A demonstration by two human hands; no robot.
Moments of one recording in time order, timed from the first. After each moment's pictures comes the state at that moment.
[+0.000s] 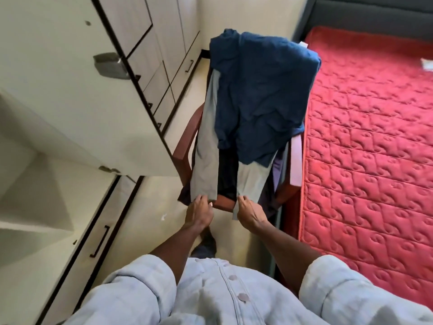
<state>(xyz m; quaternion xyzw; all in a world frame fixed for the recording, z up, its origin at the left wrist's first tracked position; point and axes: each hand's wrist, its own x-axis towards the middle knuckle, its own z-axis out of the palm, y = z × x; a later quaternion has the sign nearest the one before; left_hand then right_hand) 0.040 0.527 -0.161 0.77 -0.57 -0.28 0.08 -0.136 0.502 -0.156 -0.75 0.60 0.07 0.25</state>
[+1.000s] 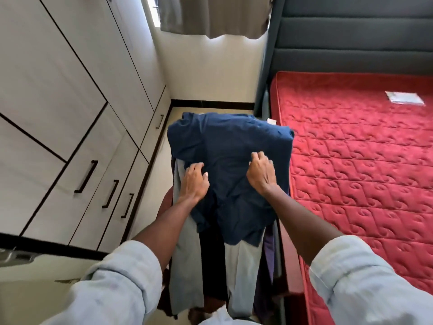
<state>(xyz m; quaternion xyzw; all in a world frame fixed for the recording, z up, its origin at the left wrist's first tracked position) 0.008 0.074 -0.064 0.69 -0.66 -0.20 0.22 -0.209 0.055 -0.054 -0.69 0.71 -0.15 0.04</state>
